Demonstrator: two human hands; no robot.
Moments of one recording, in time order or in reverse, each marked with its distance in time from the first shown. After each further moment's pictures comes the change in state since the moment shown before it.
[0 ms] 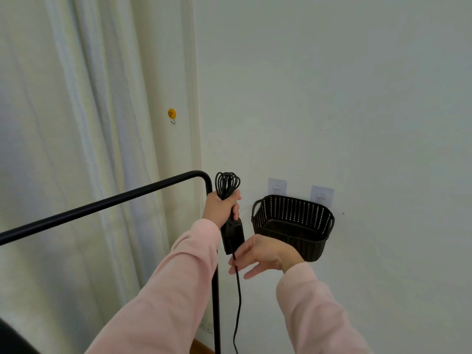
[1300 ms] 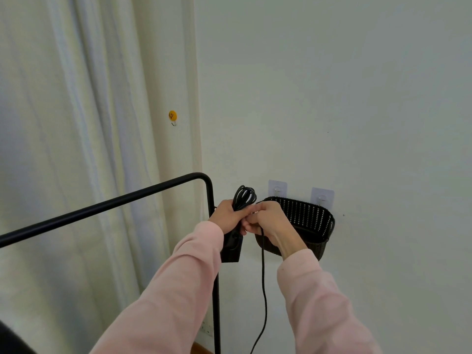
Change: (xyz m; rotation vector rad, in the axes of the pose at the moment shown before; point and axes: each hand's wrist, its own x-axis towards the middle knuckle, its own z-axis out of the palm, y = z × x) left_hand -0.004 -0.003 0.001 0.294 -0.295 -0.017; right_hand -0.003 -0.047 -0.011 0.323 0.526 -0.233
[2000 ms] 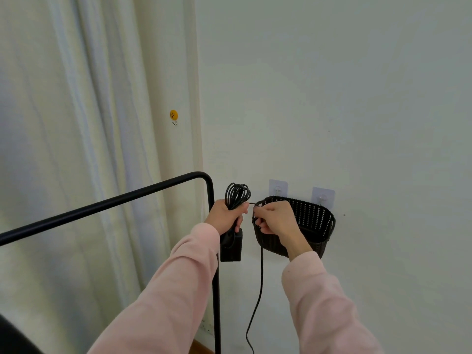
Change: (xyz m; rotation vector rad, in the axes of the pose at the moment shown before) left_hand -0.003 -0.005 -0.002 -0.023 0.108 0.007; right_hand -0.003 0.007 -0.015 -0.139 0.192 -0.092
